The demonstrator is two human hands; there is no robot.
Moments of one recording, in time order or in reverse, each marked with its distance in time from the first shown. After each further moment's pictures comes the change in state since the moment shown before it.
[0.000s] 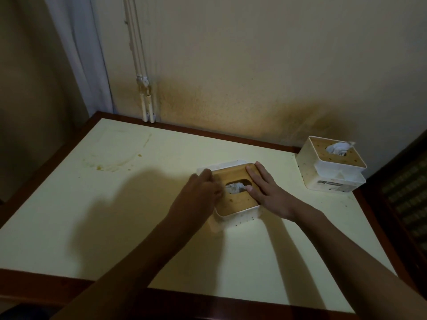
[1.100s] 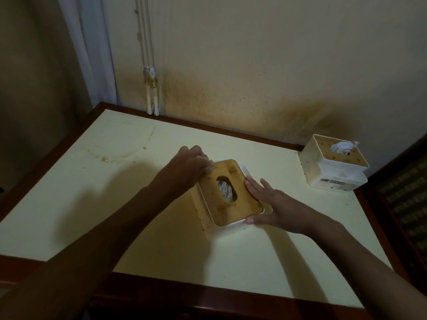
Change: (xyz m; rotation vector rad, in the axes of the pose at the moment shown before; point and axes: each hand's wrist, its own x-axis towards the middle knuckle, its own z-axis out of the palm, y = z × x) left_hand 0.022 -0.076 -0.007 0.035 0.020 0.187; right_hand -0.047 -0.051 -0.002 -0.256 -0.230 -0.019
